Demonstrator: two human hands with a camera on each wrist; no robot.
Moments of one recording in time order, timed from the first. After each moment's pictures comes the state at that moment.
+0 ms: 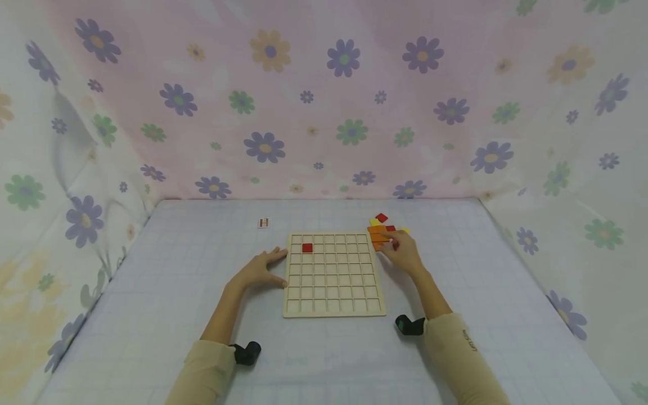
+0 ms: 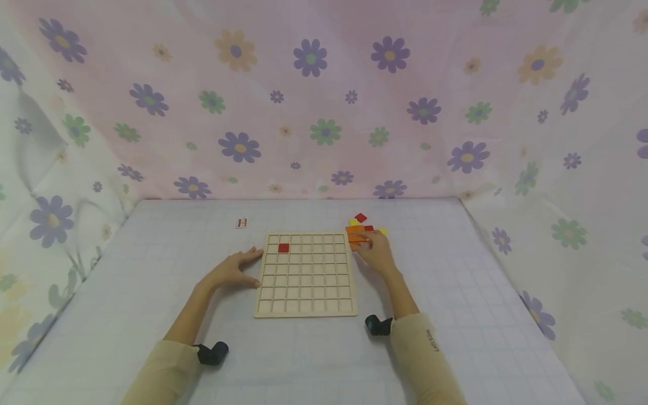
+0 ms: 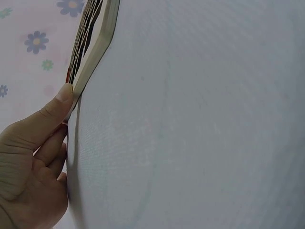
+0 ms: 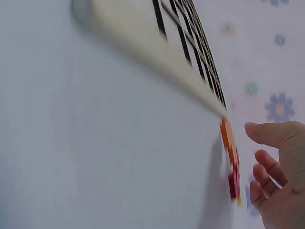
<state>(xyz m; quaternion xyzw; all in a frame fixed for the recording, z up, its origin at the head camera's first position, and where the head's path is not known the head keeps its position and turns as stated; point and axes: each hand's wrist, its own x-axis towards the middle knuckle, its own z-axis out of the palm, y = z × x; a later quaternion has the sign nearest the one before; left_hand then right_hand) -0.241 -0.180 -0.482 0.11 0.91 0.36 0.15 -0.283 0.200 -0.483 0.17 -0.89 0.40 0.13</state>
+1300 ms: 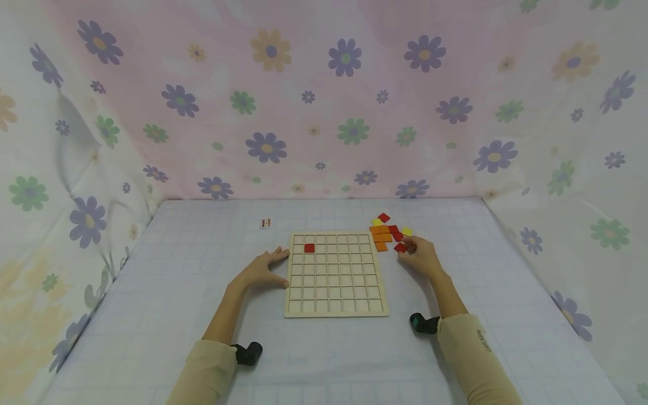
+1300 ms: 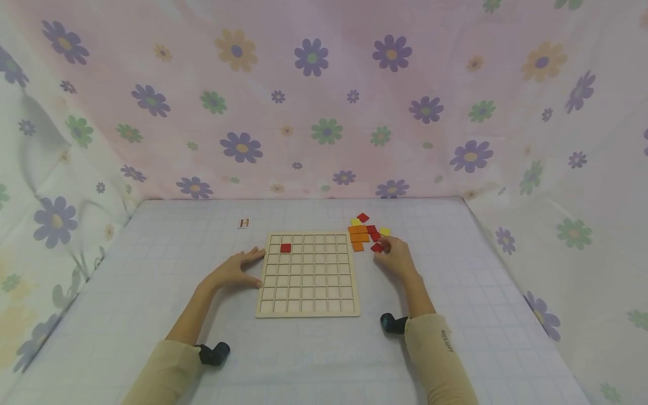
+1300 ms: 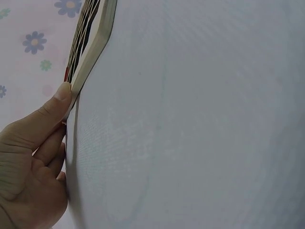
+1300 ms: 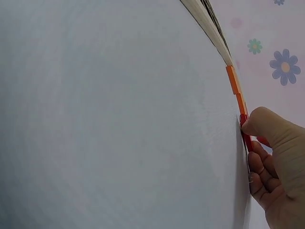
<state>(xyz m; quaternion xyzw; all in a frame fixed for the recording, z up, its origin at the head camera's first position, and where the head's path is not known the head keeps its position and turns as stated) -0.242 -0.182 -0.484 0.12 0.91 0.38 0.15 -0.287 0.243 -0.493 0.08 -0.93 0.36 0.04</state>
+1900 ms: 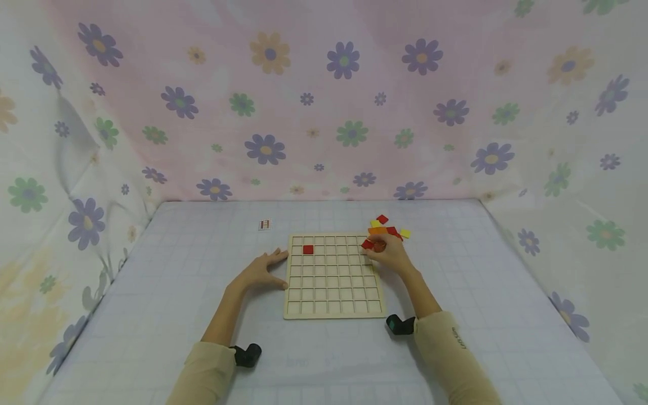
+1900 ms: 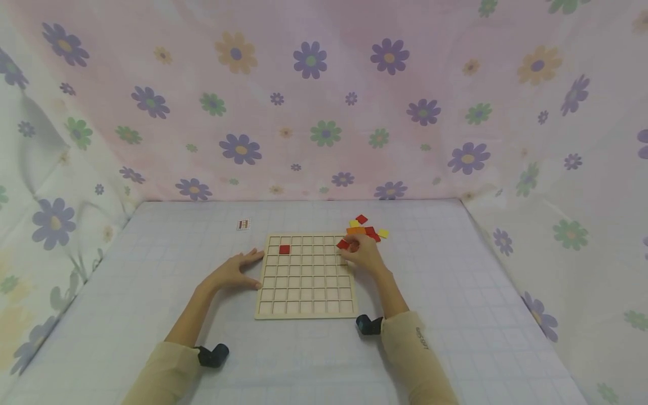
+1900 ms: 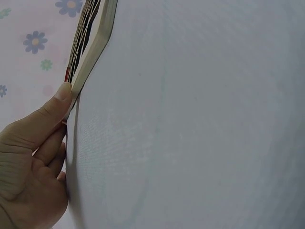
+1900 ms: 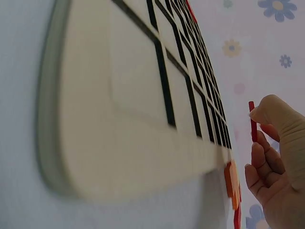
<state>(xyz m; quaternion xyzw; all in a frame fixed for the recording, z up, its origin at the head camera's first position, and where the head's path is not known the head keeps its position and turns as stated) -0.240 -0.179 -0.483 0.10 0.91 0.38 0.16 -0.288 0.178 -0.484 0.18 -0.88 0.43 0.07</state>
